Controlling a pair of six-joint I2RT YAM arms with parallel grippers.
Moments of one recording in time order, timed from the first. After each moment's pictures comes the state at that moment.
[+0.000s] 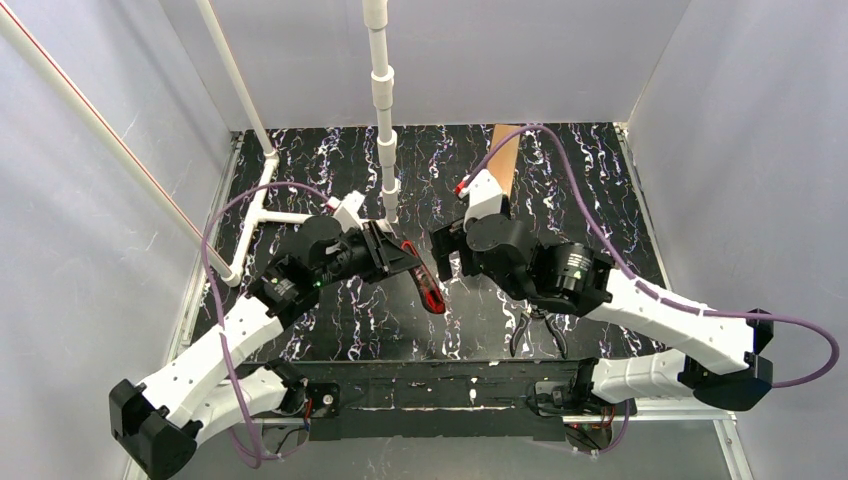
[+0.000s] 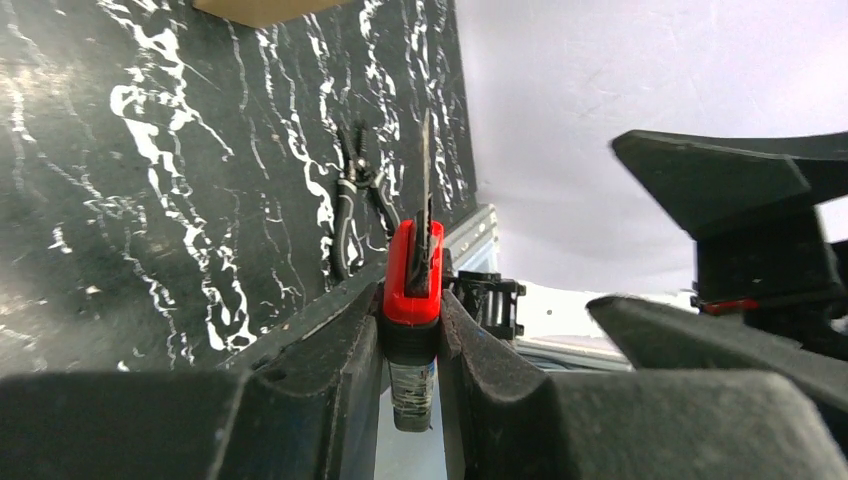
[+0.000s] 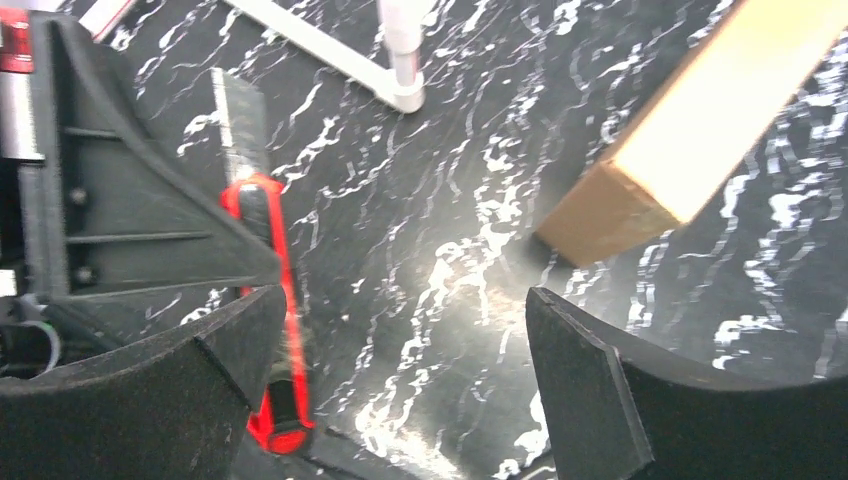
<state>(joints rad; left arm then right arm) -0.66 0.92 0.76 -0.20 0.33 -1.03 1.23 1.18 1.33 -0.69 0.56 0.40</state>
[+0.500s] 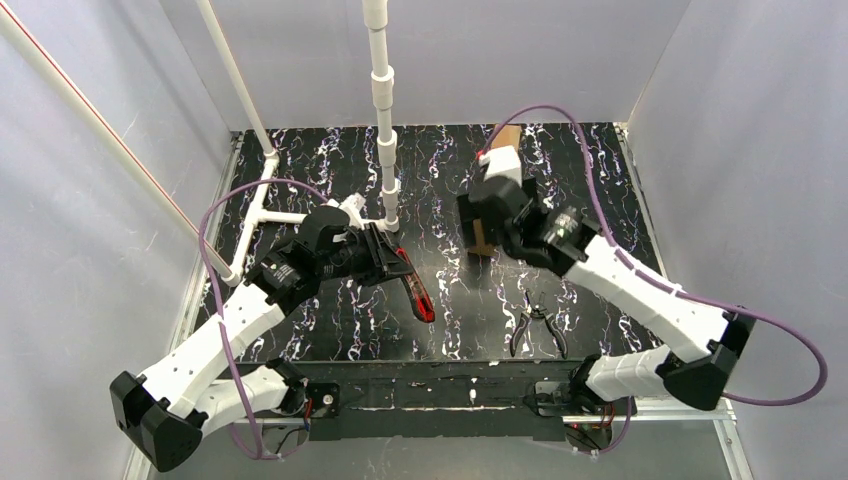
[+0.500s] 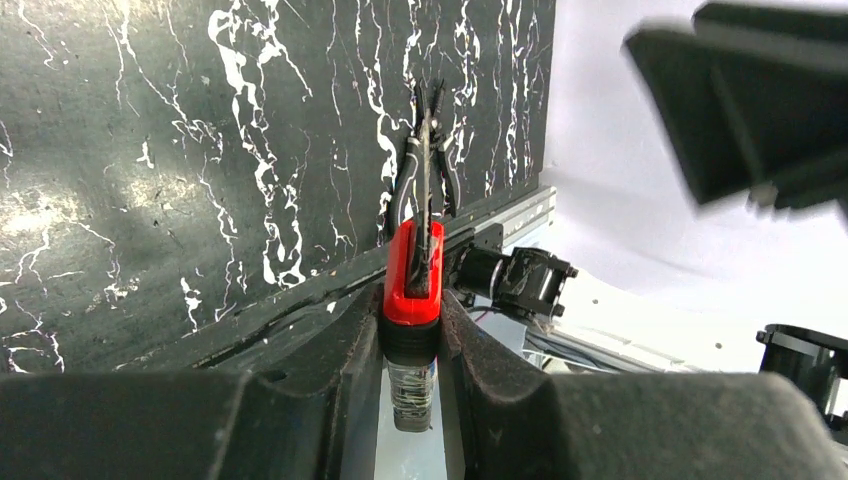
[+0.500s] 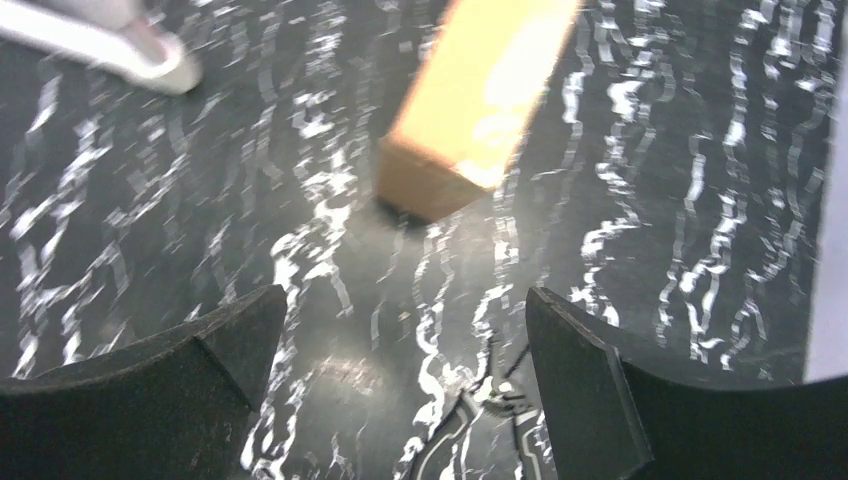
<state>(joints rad) -0.66 0.98 0.95 -0.56 0.27 -0.99 0.99 1.28 1.39 -0.86 0.60 0.39</state>
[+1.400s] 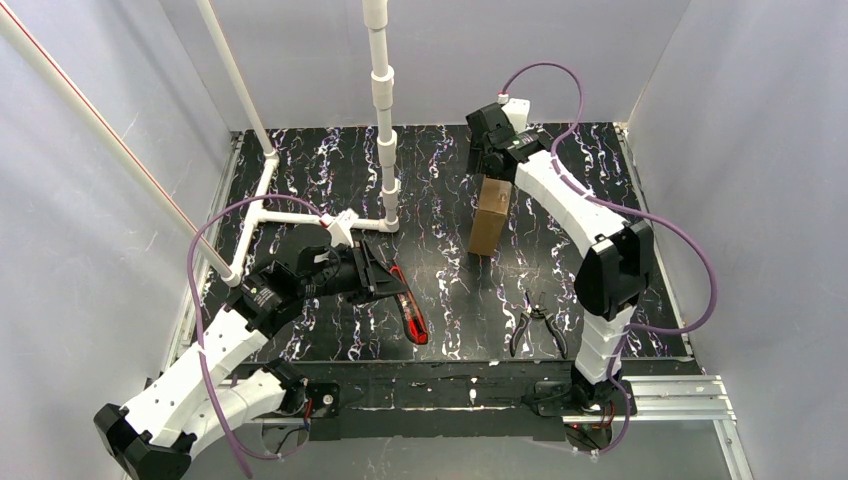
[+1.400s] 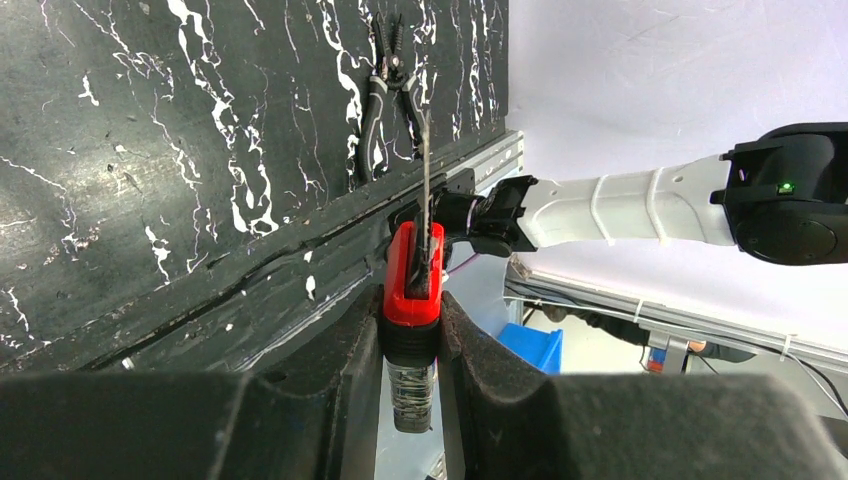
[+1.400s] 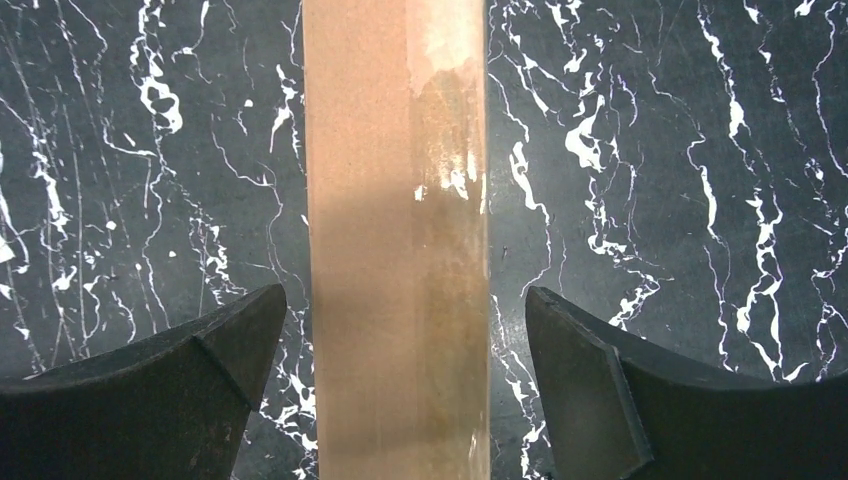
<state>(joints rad) -0.66 0.82 0.86 -0.57 0.39 -1.00 0.55 1.87 1.83 -0.84 0.57 0.55</state>
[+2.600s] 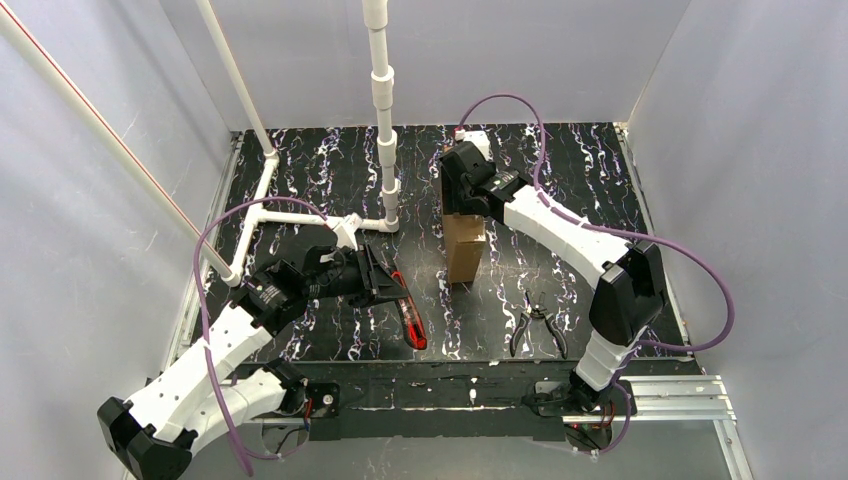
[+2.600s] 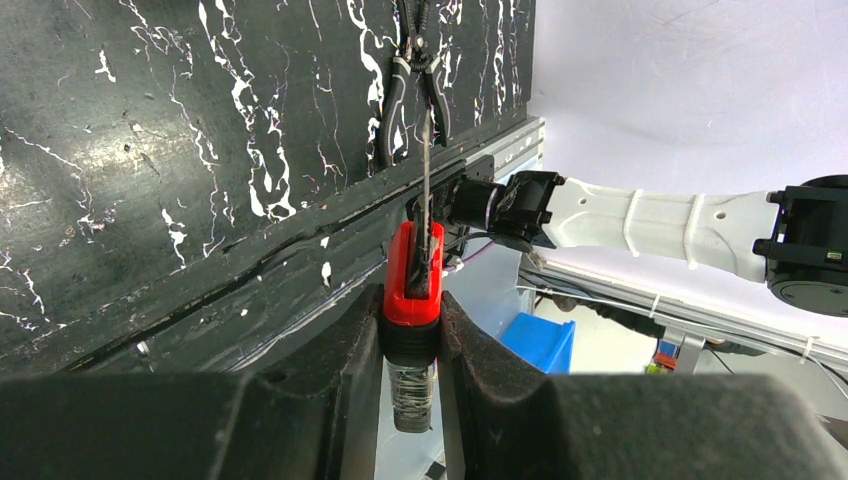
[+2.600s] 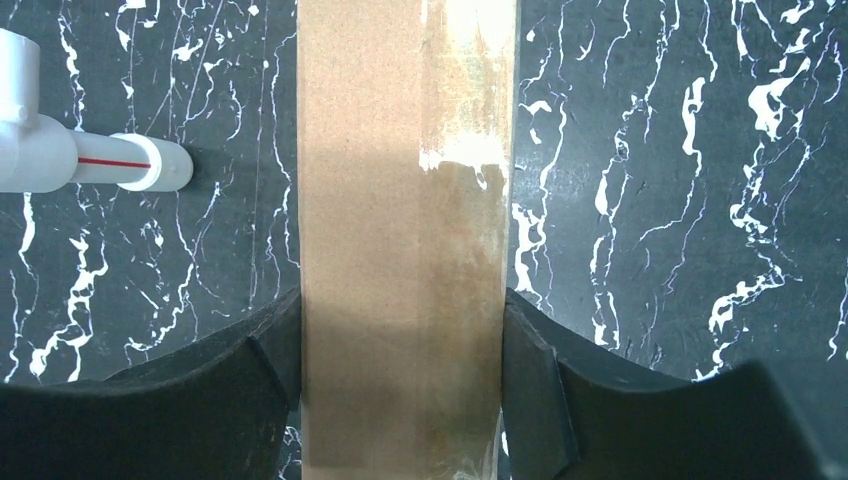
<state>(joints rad) -0.66 0.85 0.84 -0.60 0.40 -0.98 0.74 1.73 1.57 -0.70 0.41 0.45</state>
